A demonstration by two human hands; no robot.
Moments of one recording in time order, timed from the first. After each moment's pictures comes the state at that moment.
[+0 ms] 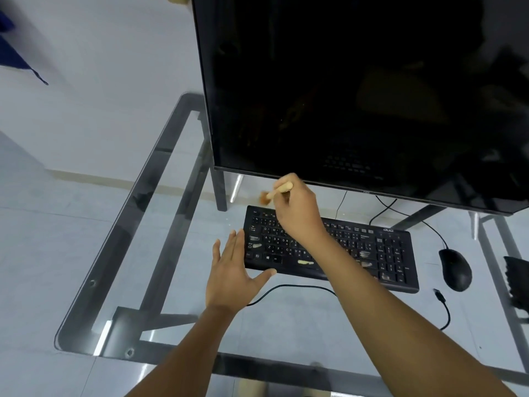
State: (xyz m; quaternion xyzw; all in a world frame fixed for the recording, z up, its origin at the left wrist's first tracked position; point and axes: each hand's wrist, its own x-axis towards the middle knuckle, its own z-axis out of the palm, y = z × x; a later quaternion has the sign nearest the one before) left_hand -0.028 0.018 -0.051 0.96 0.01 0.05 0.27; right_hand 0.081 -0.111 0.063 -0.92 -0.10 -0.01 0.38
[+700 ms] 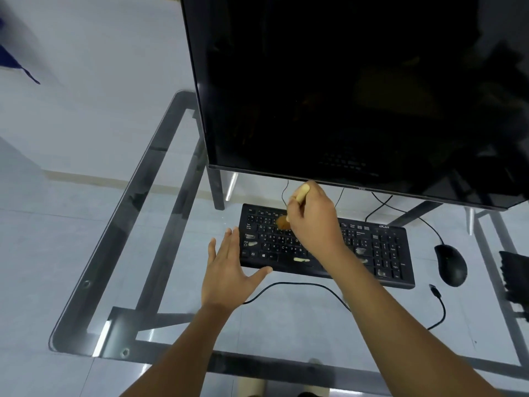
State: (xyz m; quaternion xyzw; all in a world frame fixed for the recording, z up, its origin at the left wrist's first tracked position) left_hand -0.028 0.017 -0.046 0.96 0.01 0.05 0.29; right_hand 0.059 -0.144 0.070 -0.94 -0.04 -0.04 0.34
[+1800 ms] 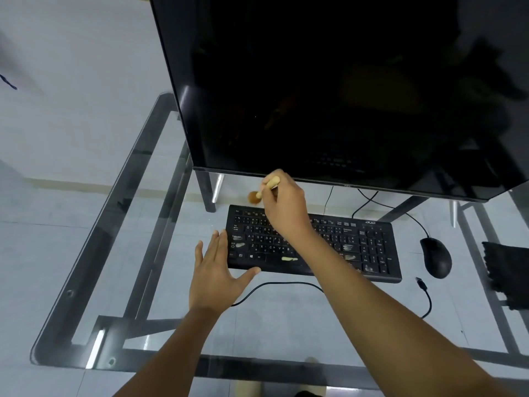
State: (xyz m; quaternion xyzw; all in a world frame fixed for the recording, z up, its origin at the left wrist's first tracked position) left_hand -0.029 0.016 -0.050 0.96 0.00 0.06 0.27; right_hand 0.081 -0.123 0.065 -0.90 -0.05 -0.03 0.43
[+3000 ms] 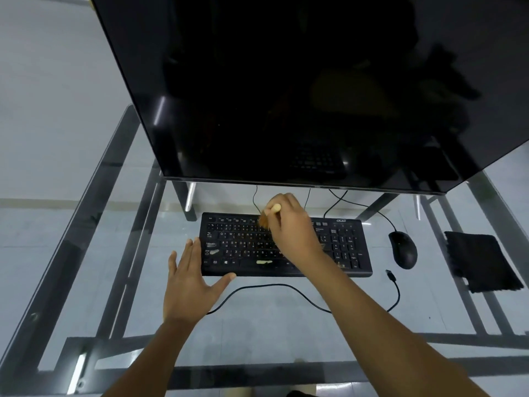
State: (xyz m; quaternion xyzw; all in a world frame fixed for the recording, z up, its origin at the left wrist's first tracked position) left_hand -0.029 0.018 -0.049 0.97 0.01 0.03 0.26; right_hand 0.048 -0.188 0.061 -0.94 -0.09 -0.05 0.33
